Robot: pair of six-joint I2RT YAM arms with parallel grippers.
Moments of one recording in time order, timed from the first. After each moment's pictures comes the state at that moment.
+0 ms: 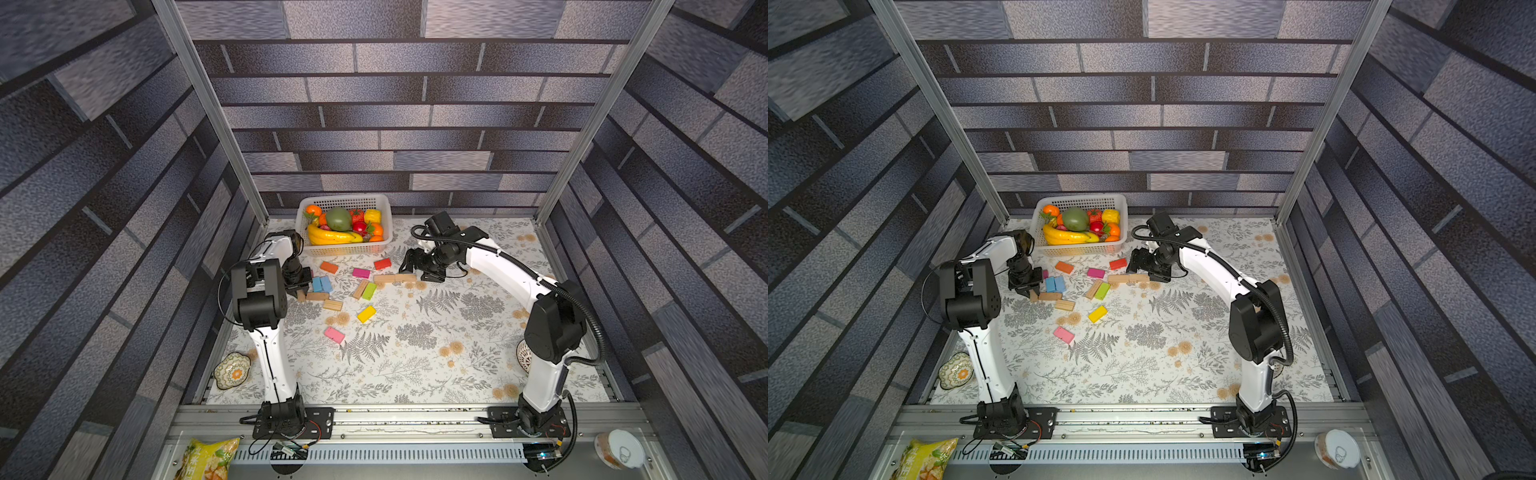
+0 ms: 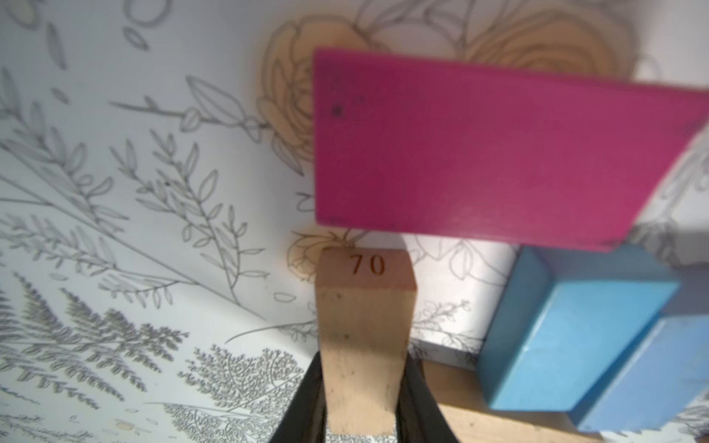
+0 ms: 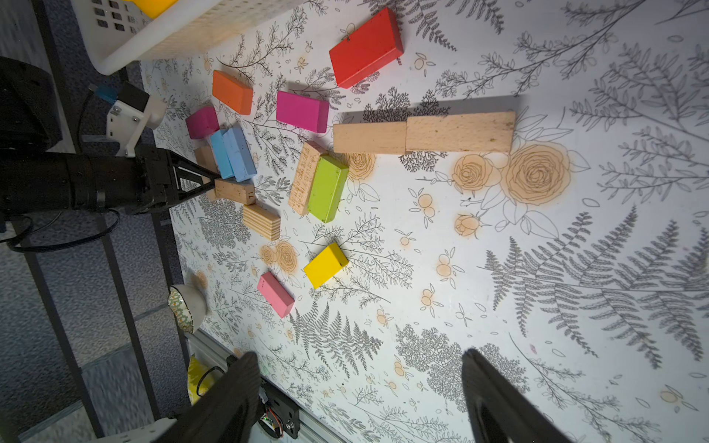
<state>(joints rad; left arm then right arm) 0.15 2.13 1.60 -1.12 0.02 -0.16 0.57 1.88 1.68 -0.90 -0.40 0.64</state>
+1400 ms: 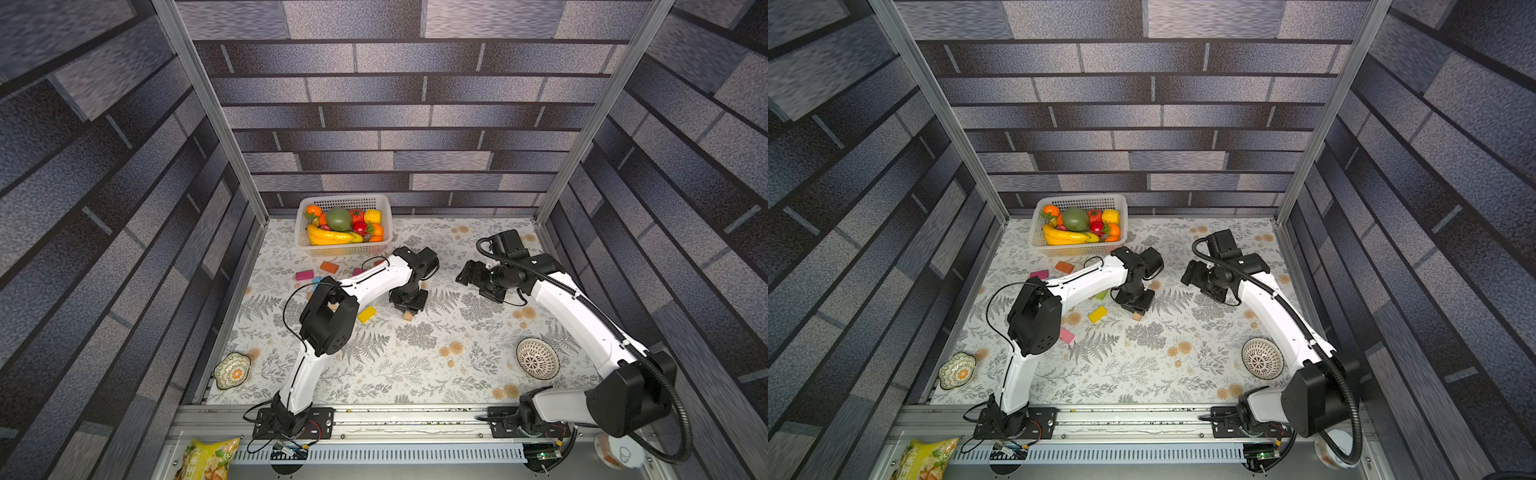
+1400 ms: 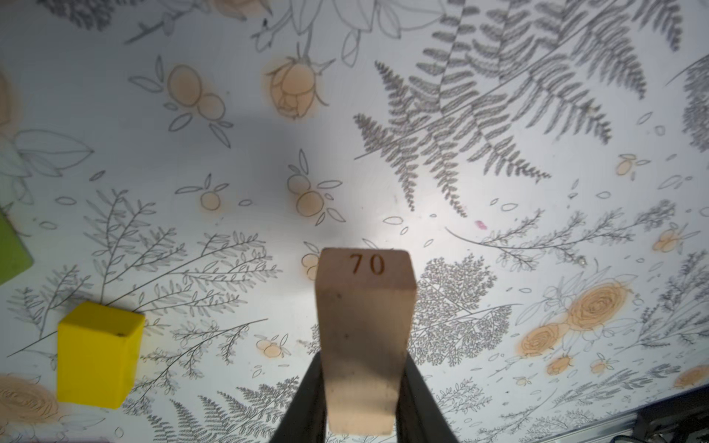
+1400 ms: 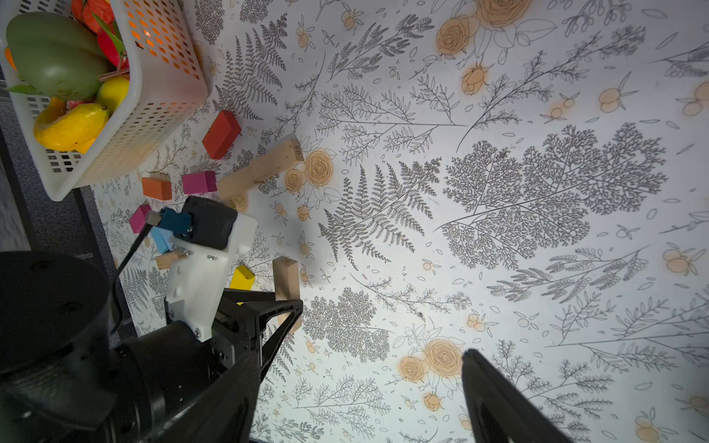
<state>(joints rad) -0.78 2.17 1.85 -1.18 0.13 -0.41 0.34 1.35 1.22 -0.94 -0.21 0.70</state>
